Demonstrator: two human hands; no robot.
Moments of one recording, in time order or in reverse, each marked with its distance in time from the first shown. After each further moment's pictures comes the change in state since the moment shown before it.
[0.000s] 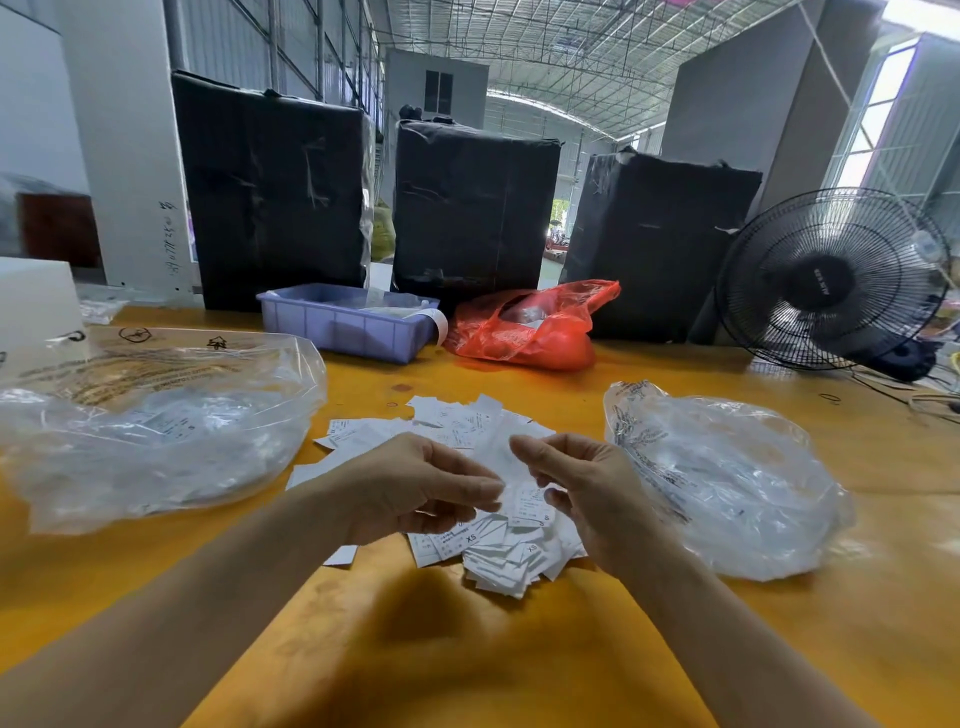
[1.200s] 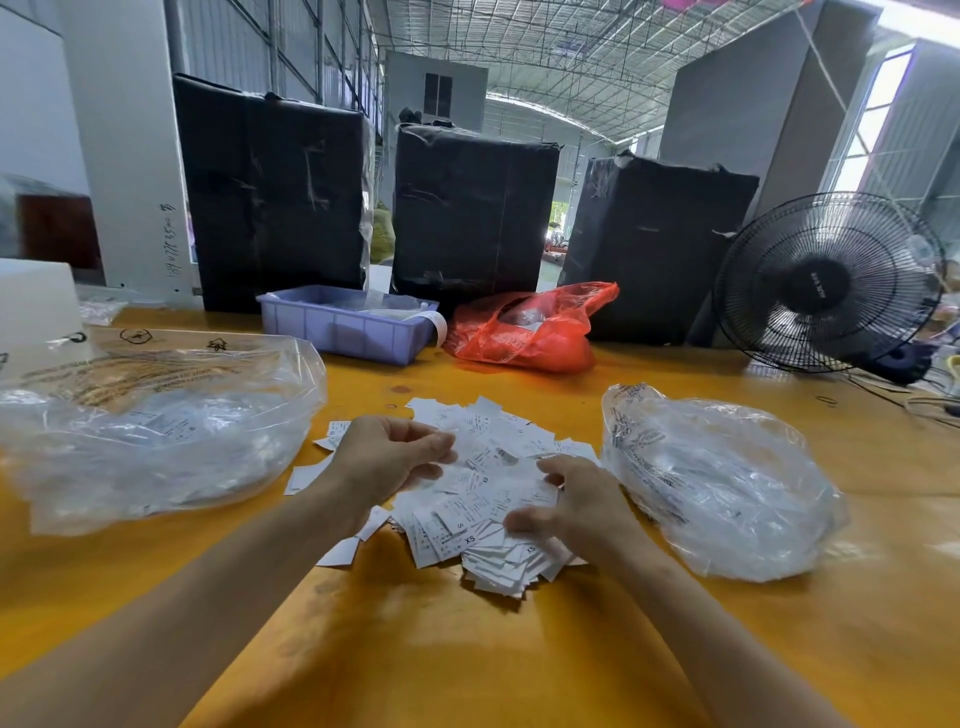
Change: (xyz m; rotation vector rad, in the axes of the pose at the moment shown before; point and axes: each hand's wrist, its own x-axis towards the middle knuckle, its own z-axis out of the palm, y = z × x) left_hand 0.014 -0.010 -0.012 -0.065 0.432 0.166; right_hand 0.021 0.029 -0.014 -0.986 0.011 -0.058
